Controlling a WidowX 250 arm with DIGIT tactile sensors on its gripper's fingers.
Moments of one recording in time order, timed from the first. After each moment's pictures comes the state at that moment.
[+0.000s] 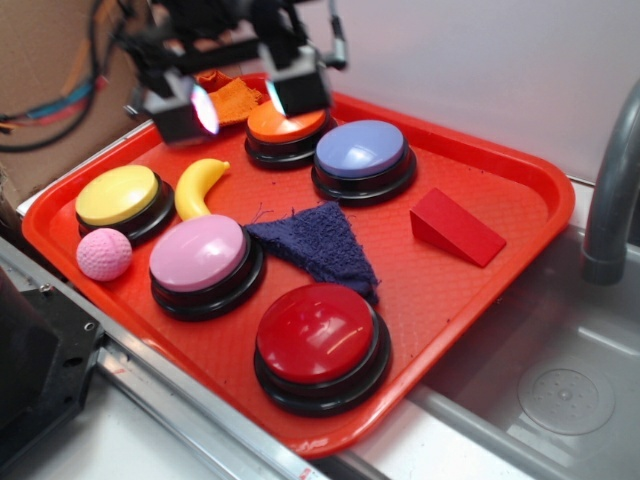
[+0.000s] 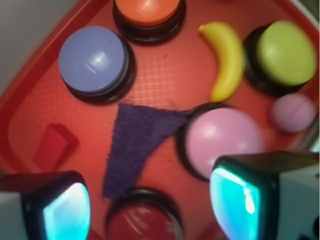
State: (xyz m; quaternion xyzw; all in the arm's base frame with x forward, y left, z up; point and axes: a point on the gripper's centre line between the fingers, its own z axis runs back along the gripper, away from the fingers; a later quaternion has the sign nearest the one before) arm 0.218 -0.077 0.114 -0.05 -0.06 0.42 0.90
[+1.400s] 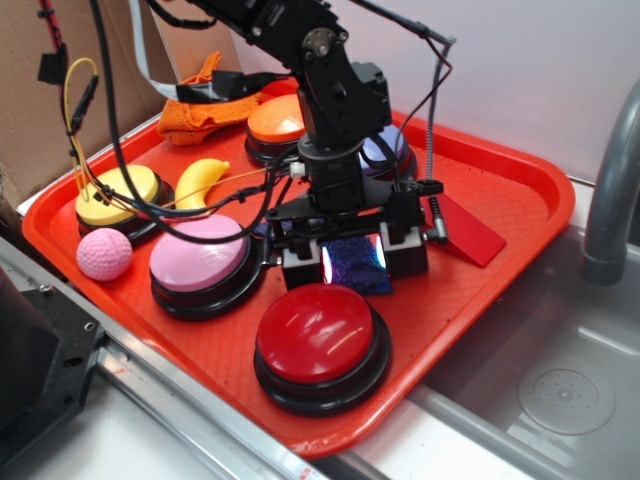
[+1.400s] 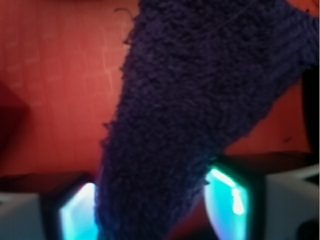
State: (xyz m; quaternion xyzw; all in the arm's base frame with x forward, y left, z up) arm 0.238 -0.118 0.006 -0.03 -0.01 0.43 0.90
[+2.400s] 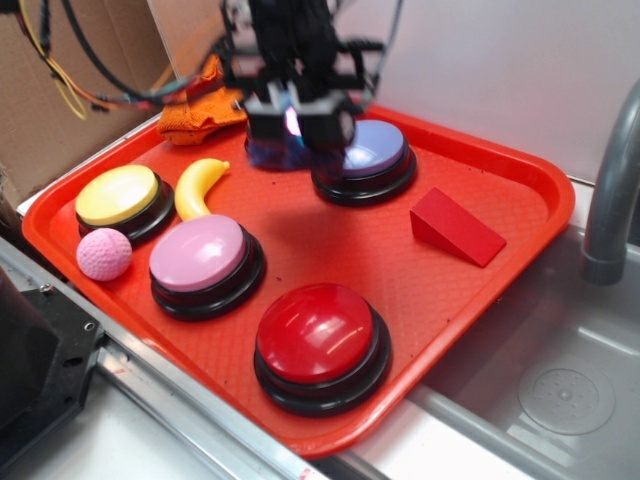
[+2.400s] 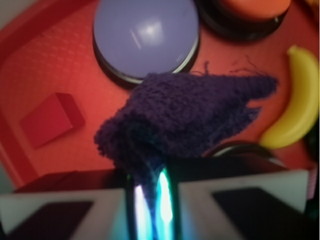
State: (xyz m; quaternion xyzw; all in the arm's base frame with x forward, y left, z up) arm 0.248 -0.069 0.112 -0.05 0.02 0.19 0.98
